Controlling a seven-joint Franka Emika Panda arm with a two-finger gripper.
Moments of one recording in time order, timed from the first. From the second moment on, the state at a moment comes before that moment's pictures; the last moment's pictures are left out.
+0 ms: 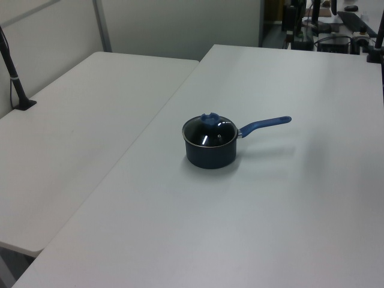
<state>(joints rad) -0.03 -0.03 -0.02 -1.63 -0.02 1.62 -0.06</state>
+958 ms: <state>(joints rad) -0.03 -0.03 -0.02 -1.63 -0.02 1.62 -0.11</state>
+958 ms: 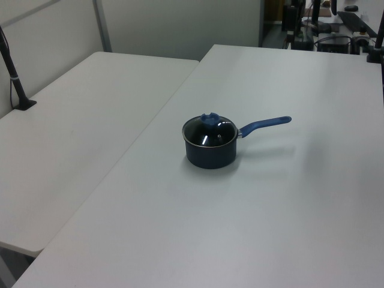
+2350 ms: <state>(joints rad) -0.04 -0.03 -0.03 -1.63 -0.02 1.62 -0.15</state>
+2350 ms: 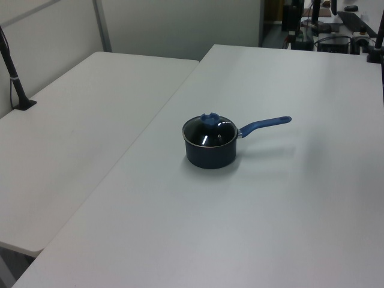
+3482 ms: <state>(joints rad) 0.21 0.26 0.02 -1.55 0.01 2.10 0.72</state>
